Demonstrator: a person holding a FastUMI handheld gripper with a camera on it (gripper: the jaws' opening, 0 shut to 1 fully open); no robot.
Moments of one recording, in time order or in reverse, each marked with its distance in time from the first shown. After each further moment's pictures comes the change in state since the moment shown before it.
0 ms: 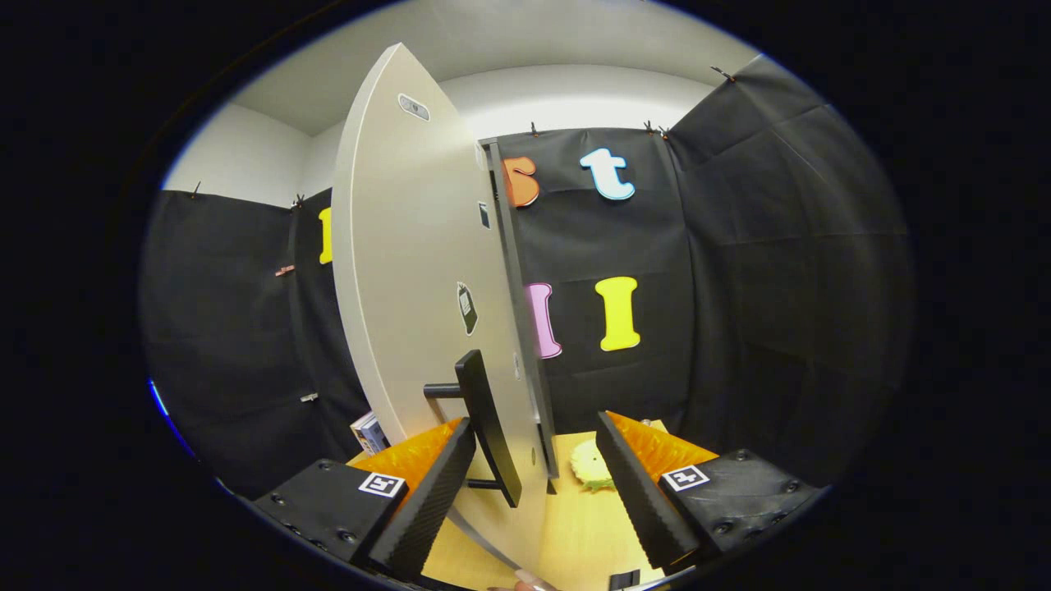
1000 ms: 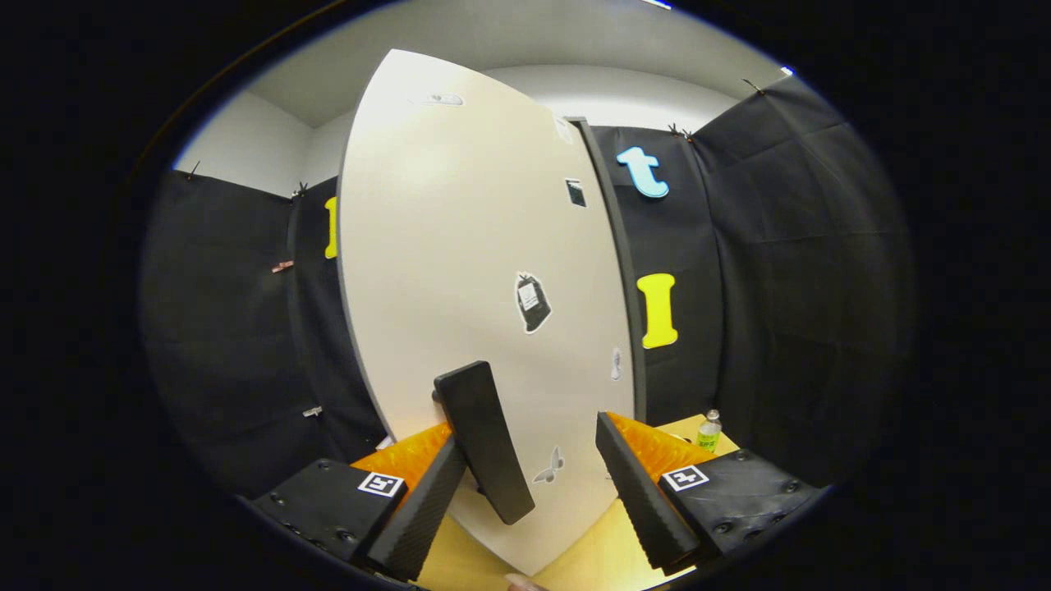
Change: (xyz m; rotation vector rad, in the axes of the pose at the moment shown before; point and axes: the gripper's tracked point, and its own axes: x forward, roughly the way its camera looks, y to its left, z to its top) arm 0.023 0.042 -0.006 -0.002 -0.026 -0.042
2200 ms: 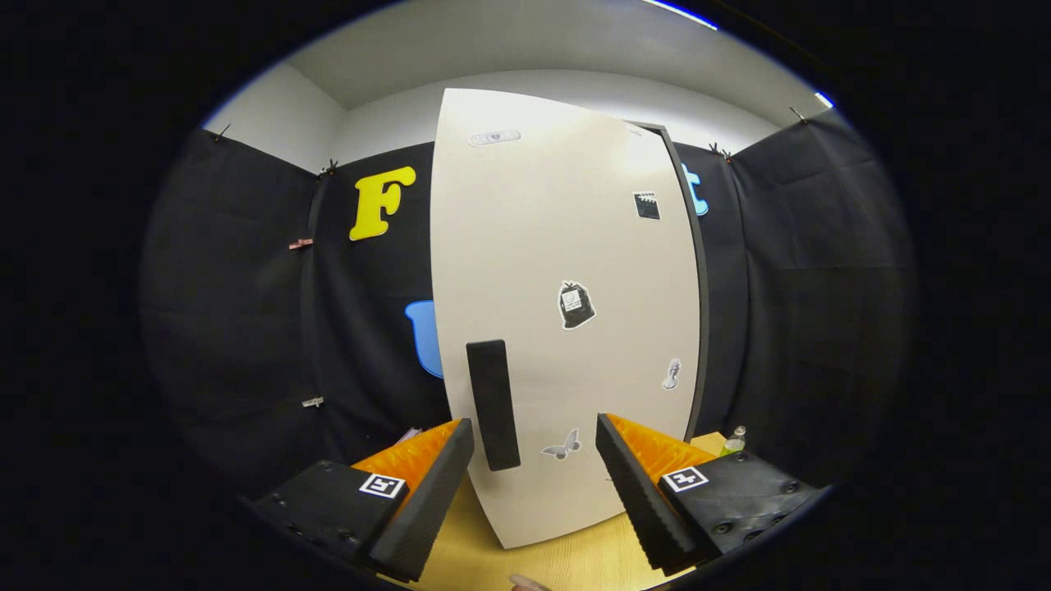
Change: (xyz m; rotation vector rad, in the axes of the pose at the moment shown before) arm 0.012 0.008 0.000 -0.093 -0.018 0.013
